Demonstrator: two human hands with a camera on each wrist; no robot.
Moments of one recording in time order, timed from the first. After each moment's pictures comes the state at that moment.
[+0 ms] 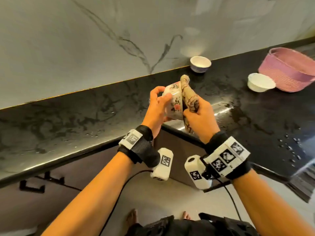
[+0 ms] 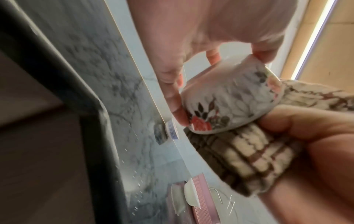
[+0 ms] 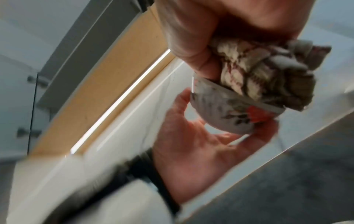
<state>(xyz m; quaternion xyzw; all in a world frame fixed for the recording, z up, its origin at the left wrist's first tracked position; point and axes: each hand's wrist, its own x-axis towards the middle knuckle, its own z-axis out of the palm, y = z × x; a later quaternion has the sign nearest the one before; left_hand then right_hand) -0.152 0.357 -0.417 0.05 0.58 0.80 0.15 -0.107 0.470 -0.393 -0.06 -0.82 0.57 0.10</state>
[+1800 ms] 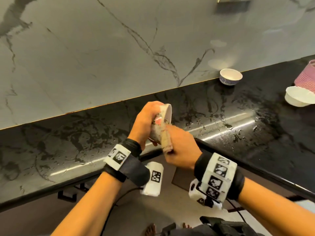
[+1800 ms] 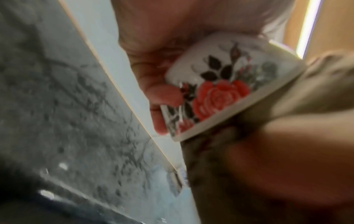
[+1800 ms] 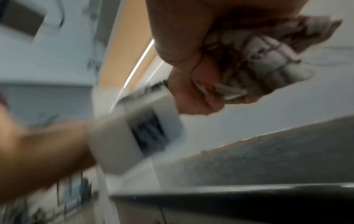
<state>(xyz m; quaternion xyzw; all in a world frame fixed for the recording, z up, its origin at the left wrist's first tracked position) -0.165 0.224 -0.390 0.05 0.65 0.75 0.08 -0.127 0.347 -0.412 0.16 -0.92 0.35 -0.07</state>
